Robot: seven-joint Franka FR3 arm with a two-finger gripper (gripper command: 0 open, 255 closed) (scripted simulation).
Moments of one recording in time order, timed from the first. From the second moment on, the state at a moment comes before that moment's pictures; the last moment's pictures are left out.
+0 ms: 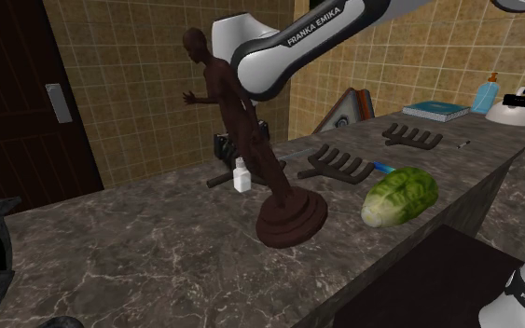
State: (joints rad) arm 0.14 0.32 0.34 -1.82 -0.29 2.13 0.64
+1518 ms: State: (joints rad) arm 0.14 0.38 0.33 -1.83 -0.32 2.19 0.66
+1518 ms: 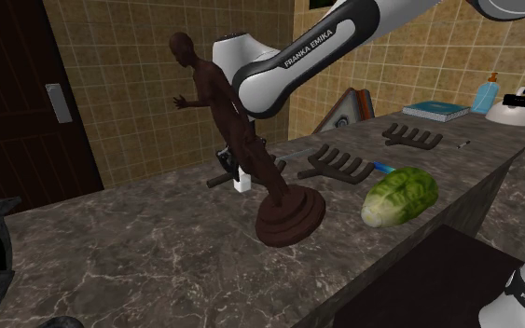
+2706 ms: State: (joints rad) arm 0.13 0.29 0.35 -1.72 -0.26 2.01 0.61
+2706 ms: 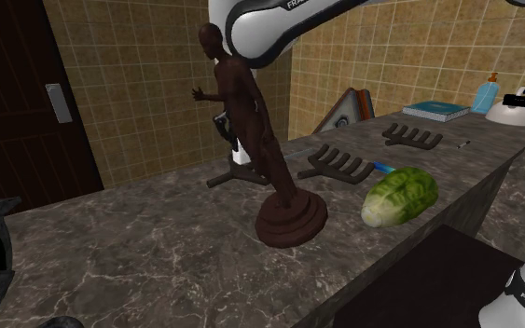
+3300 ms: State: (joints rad) arm 0.13 0.26 0.35 -1.64 -0.24 1.90 0.58
